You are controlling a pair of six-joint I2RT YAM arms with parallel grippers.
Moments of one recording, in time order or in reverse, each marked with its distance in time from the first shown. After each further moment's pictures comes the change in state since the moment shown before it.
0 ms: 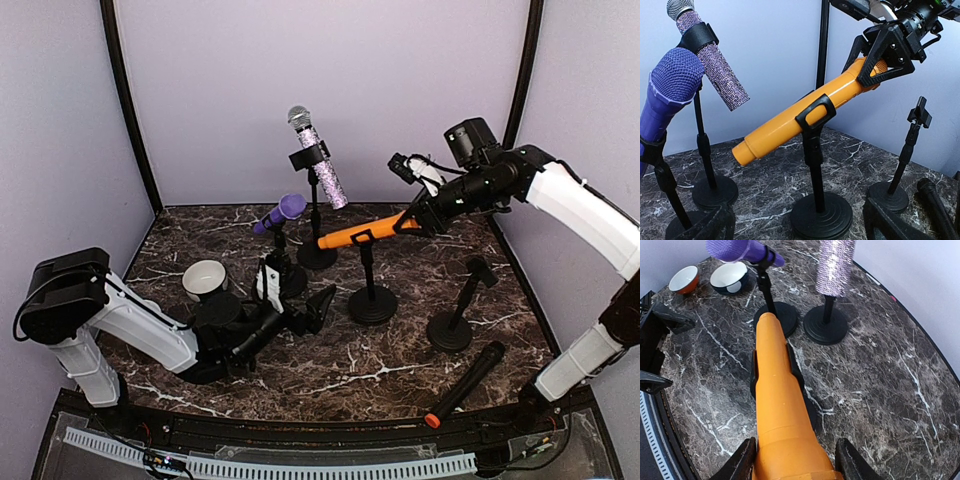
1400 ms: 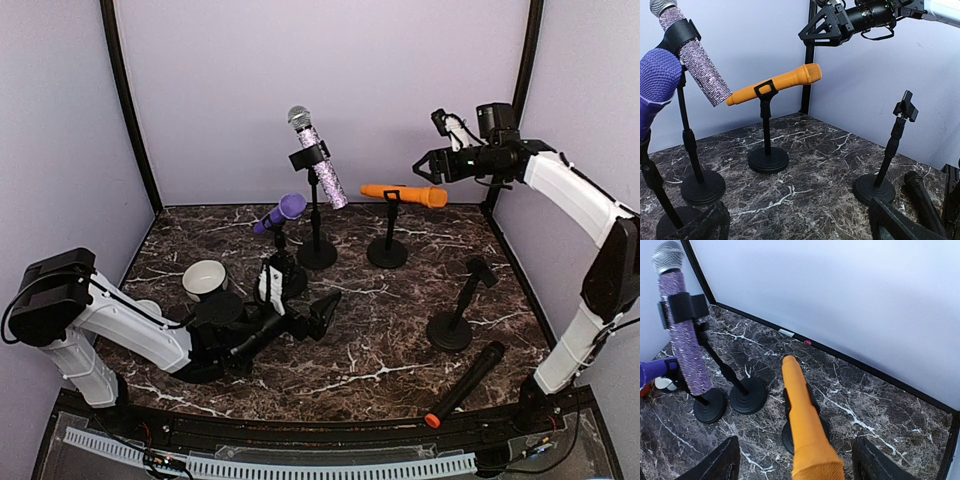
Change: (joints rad) left arm -0.028 -0.064 0.012 -0.133 0.019 -0.041; right arm -0.294 0.161 0.093 0.354 -0.026 0.230
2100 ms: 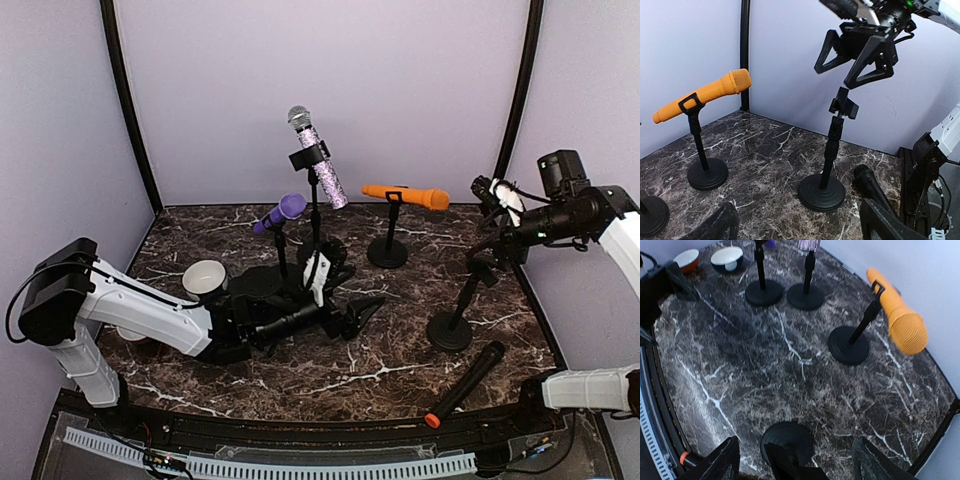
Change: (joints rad) left arm -0.001 0.057 0.259 -0.263 0.299 -0.010; right arm -0.069 -0.595 -0.382 -0.504 -0.153 -0.526
